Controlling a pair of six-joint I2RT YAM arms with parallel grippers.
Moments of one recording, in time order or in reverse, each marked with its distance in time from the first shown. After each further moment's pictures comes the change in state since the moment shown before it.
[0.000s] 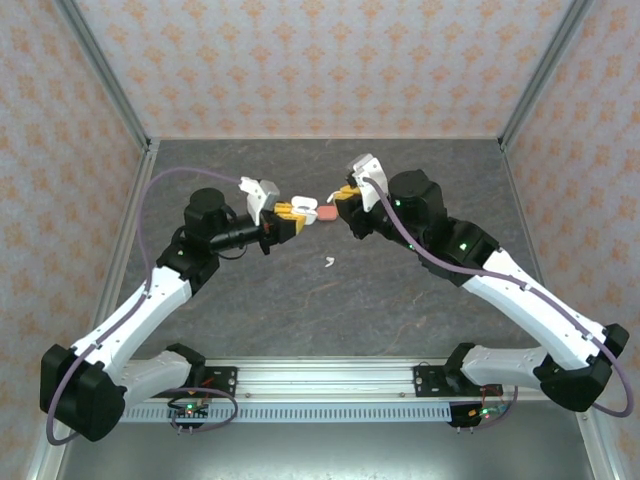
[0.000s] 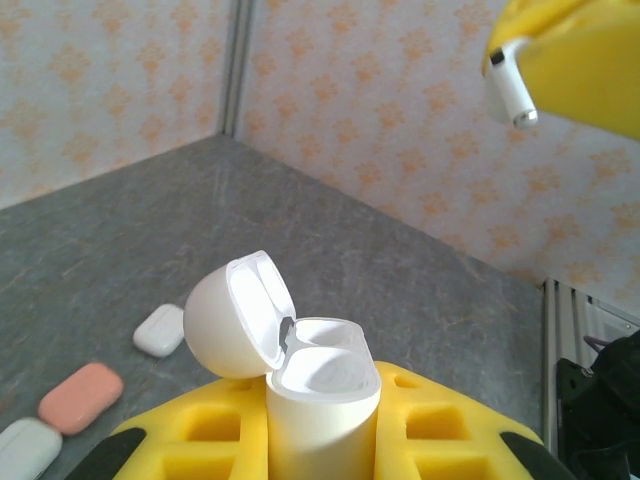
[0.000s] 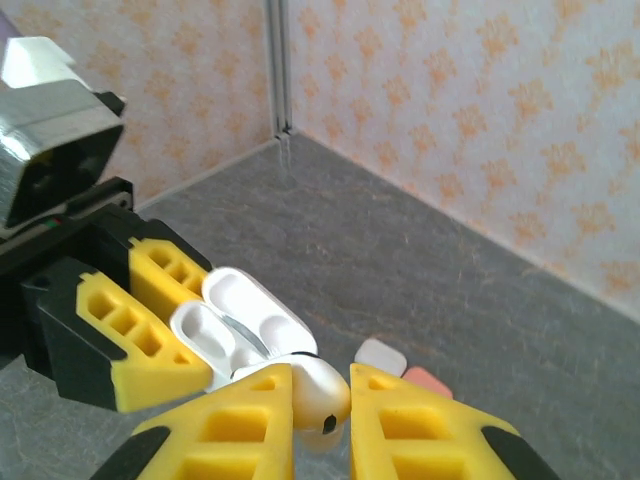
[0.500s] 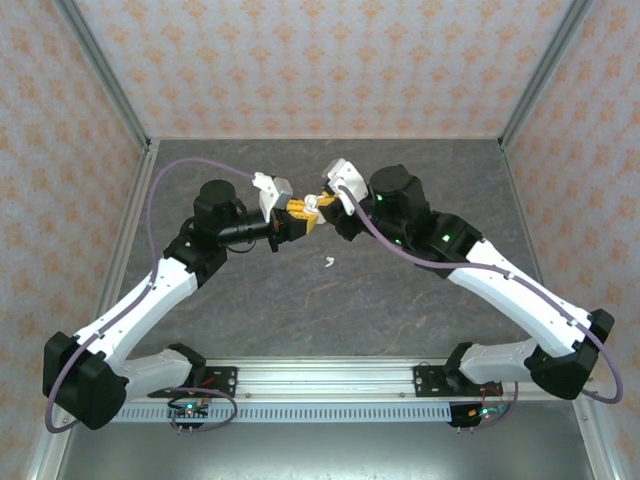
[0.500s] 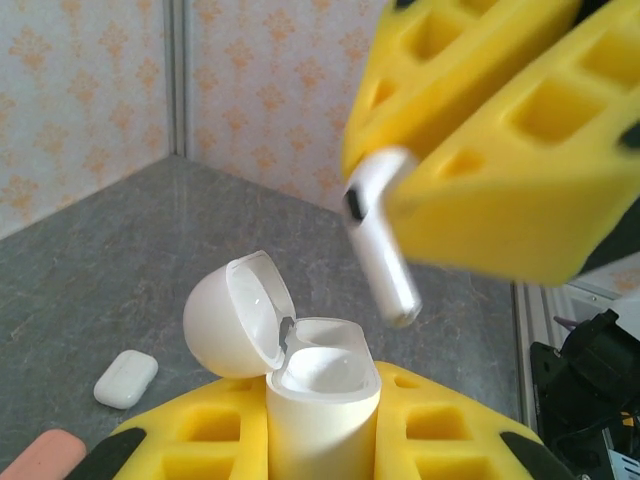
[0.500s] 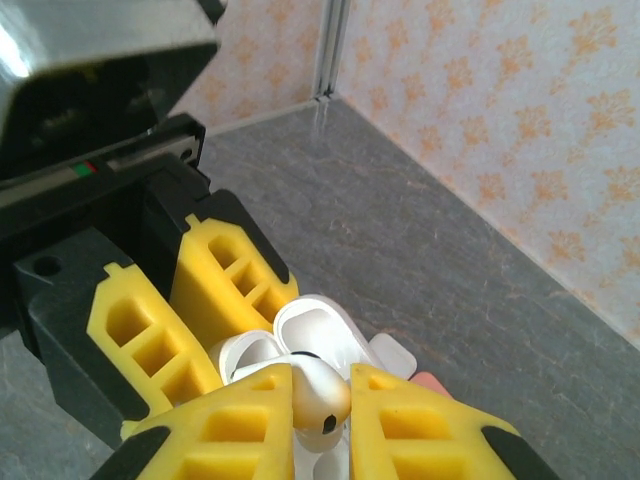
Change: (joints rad) left arm -0.040 0.058 0.075 -0.031 0.041 0.061; right arm 0.029 0.116 0.050 -0.035 -0.057 -0.144
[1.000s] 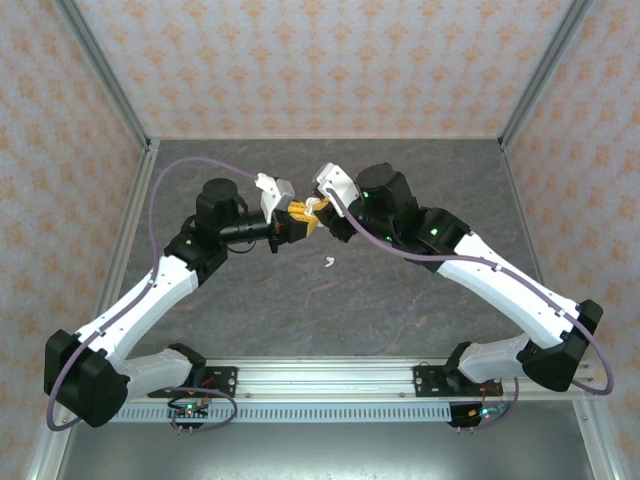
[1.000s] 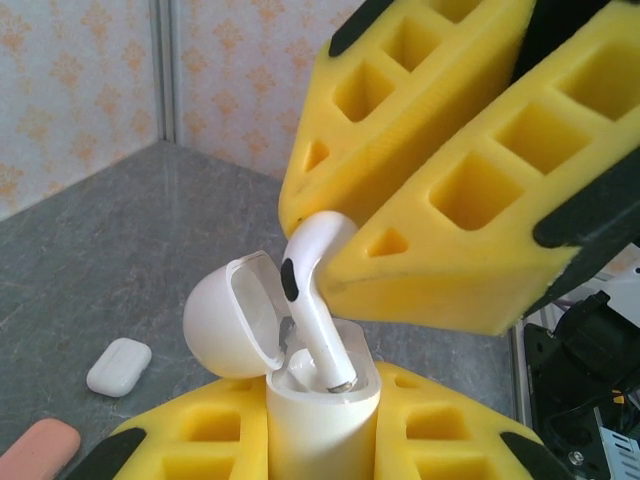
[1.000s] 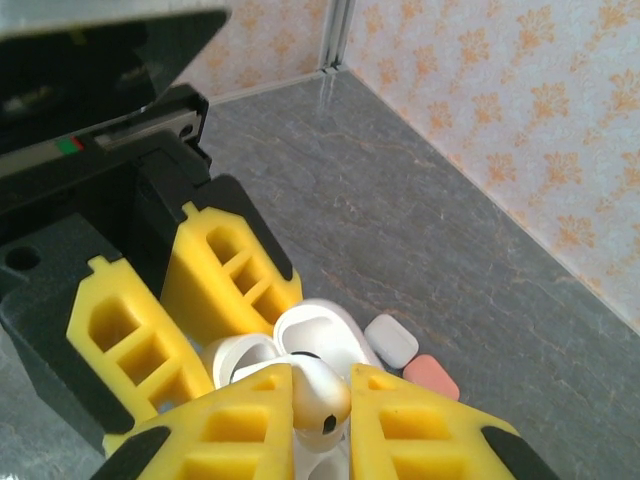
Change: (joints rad) left arm 0.000 0.005 0.006 -0.039 0.011 0.027; right arm 0.002 0.032 0.026 -0.055 0.000 -0.023
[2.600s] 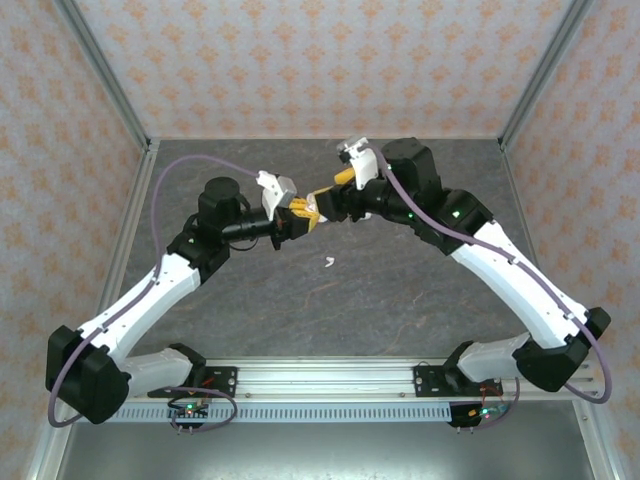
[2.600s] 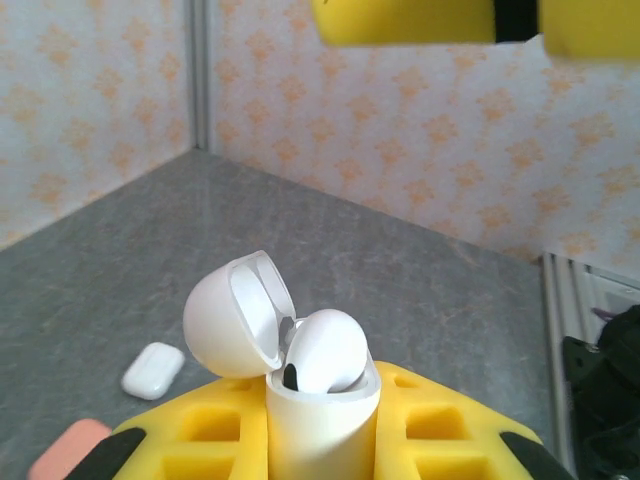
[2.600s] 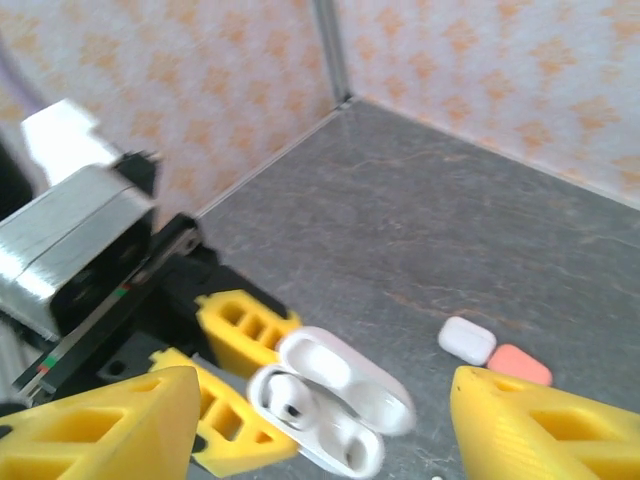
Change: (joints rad) left arm -0.006 -0.009 -0.011 0.027 -0.089 0.013; right arm -0.129 -0.005 0.141 -0.079 -0.143 0.357
